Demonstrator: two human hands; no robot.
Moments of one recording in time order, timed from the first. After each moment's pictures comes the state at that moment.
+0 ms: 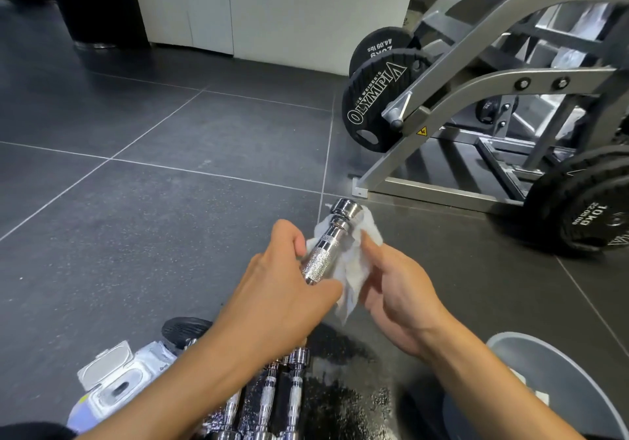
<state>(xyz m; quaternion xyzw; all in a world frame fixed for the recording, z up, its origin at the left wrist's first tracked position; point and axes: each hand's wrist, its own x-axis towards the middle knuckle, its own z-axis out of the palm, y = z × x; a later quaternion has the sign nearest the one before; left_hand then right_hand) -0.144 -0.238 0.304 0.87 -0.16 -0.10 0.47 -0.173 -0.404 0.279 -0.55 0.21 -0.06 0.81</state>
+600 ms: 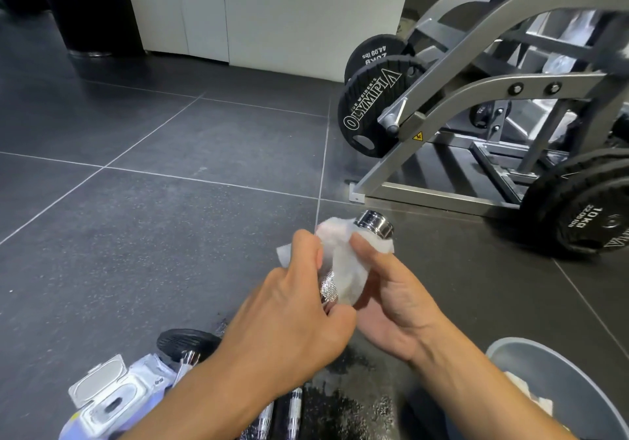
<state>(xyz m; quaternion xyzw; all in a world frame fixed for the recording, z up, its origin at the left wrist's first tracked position) -0.153 -0.242 0.301 0.87 -0.28 -0.03 0.41 -0.165 -0.399 0.282 -0.40 0.03 0.05 0.91</state>
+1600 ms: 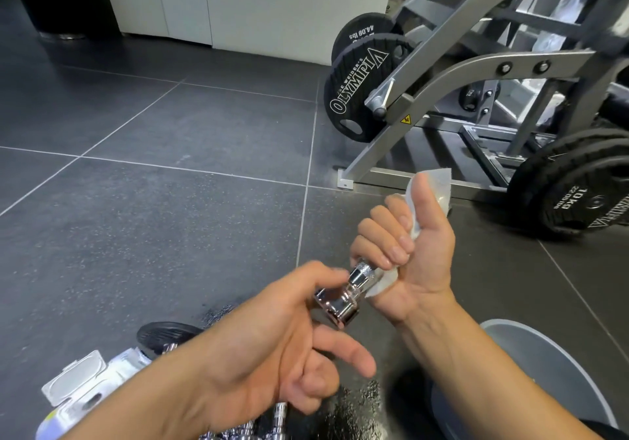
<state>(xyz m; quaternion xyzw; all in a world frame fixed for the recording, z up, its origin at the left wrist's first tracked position) -0.151 -0.254 0.299 0.50 -0.08 -0.62 0.59 -0.164 -0.434 0.295 -0.23 -0.02 -0.04 0.97</state>
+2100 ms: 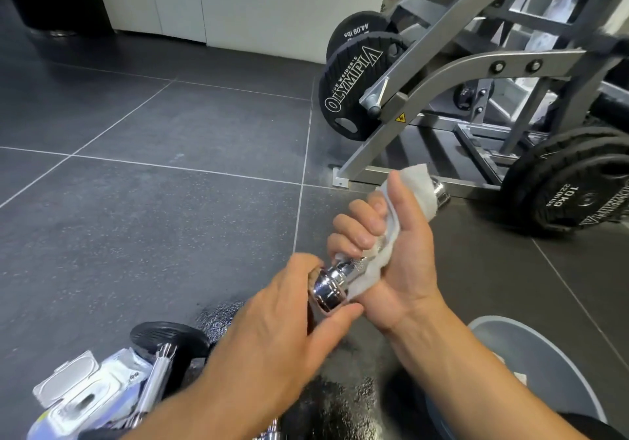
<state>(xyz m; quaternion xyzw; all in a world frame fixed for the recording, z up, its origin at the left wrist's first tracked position) -0.172 -0.256 0.278 0.86 -0.29 -0.05 0.41 -0.168 -0.415 0.311 -0.26 0.07 -0.09 0.96</state>
